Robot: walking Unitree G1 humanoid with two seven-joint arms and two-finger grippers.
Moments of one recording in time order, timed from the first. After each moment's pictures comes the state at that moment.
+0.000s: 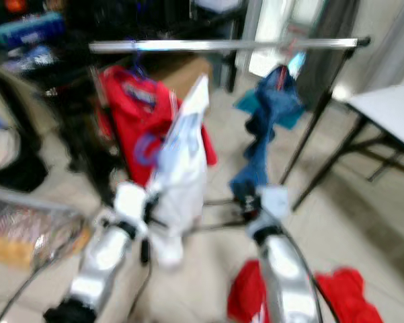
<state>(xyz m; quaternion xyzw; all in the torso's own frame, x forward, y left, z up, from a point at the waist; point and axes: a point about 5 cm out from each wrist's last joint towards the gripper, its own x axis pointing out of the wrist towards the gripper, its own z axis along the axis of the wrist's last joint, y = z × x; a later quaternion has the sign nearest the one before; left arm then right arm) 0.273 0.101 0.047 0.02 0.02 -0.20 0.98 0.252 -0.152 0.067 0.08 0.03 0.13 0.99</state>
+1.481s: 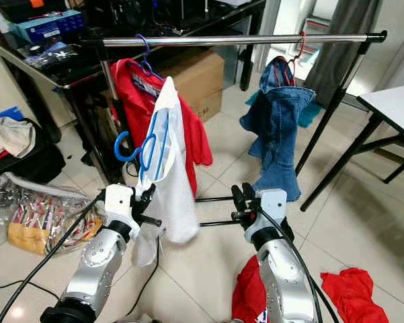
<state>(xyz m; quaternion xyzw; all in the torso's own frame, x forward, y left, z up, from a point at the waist) 0.275 0.112 0.041 -0.03 0.04 -0.16 0.99 0.247 -0.154 0.062 0.08 0.04 0.12 0.99</state>
